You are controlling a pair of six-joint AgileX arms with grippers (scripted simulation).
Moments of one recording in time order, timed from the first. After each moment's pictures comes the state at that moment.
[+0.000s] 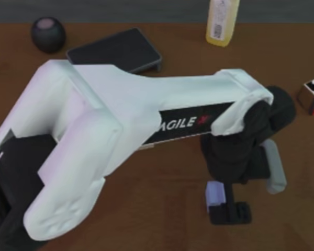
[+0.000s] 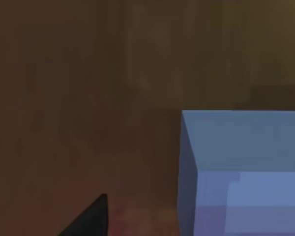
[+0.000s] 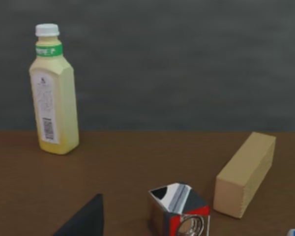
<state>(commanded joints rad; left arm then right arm) -0.98 2.33 1.84 -1.05 0.02 0.59 0.00 0.00 0.00 0.00 0.00 0.00</state>
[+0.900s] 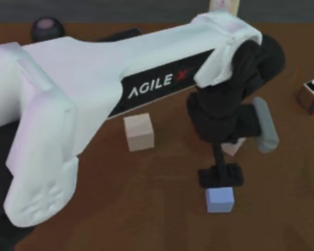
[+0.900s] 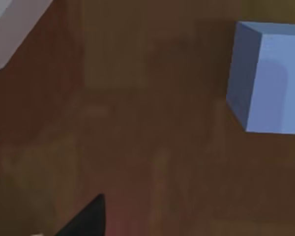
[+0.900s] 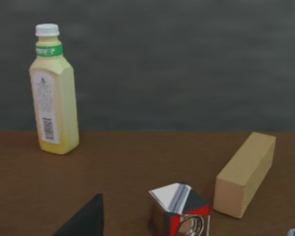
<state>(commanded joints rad) -0.90 2.29 2.01 -1.28 0.01 0.62 0.00 0.00 0.00 0.00 0.00 0.00</state>
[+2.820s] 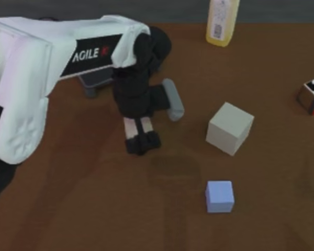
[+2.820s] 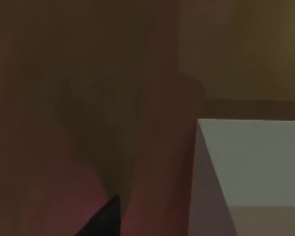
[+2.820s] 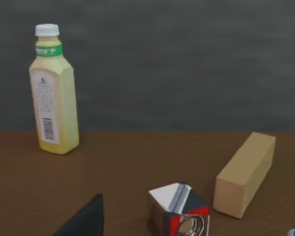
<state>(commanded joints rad) -0.53 2.42 1.84 -0.99 0.01 0.82 0.00 0.00 0.00 0.00 0.00 0.00</state>
